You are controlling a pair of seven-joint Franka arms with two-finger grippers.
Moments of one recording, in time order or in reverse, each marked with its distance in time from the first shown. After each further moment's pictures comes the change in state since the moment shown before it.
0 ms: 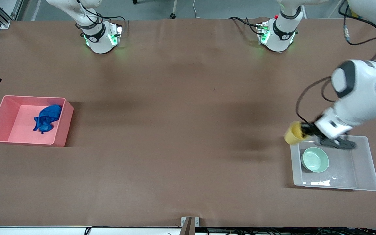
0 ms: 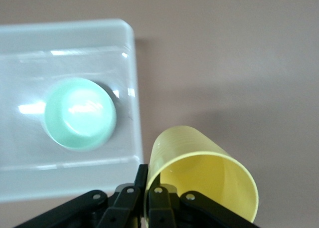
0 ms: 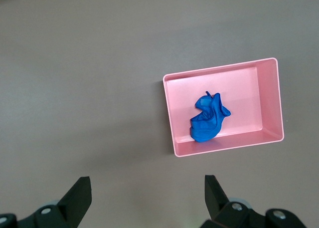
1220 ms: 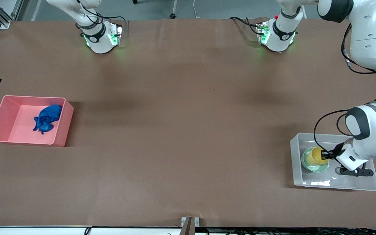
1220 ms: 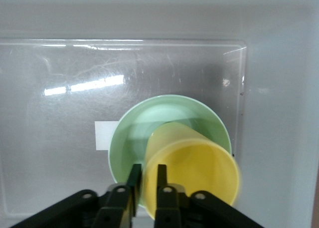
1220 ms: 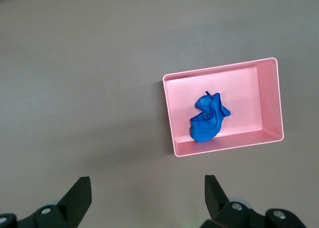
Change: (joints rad) left arm 0.018 0.329 0.146 0.179 -0.057 0.061 0.114; right arm 0.000 0.001 -0.001 0.000 -0.001 0.000 0.000
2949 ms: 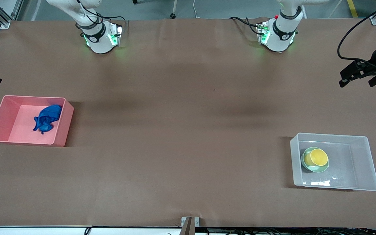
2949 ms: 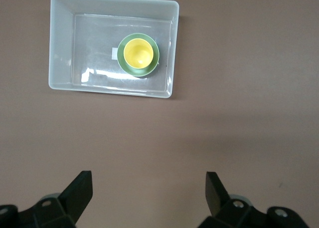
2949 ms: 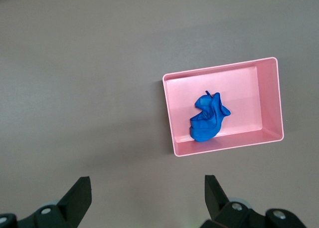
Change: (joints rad) left arm -0.063 -0.785 -0.093 -0.174 0.143 -0.559 -0.276; right arm 0.000 0.002 0.000 0.000 0.000 -0.001 0.000
